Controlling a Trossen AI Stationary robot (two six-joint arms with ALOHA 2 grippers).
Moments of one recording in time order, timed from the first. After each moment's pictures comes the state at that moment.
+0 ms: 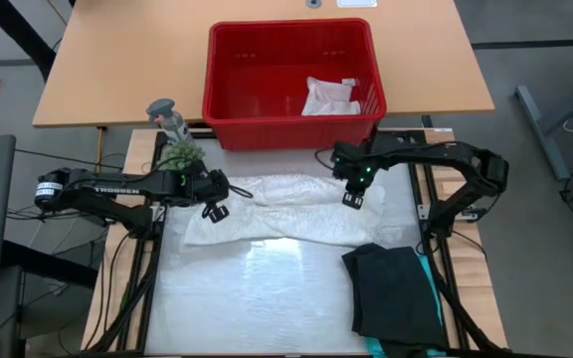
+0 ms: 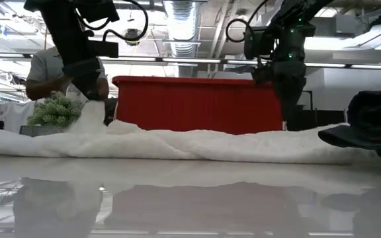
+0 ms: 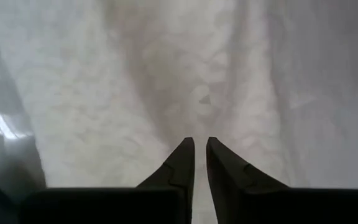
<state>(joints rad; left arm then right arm) 0.14 1.15 0.78 -0.75 -0.45 -0.23 -0.40 1.52 1.11 -0.99 -0.07 -0.01</state>
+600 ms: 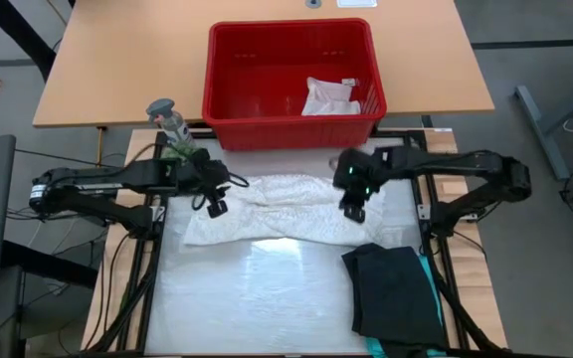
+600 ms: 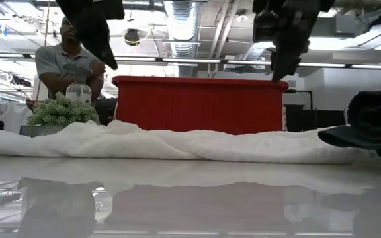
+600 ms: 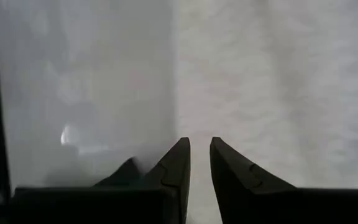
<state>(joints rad) 0.13 1.07 0.97 -0.78 -0.33 -0.07 -0.18 1.33 1.11 -0.86 -0.23 0.13</state>
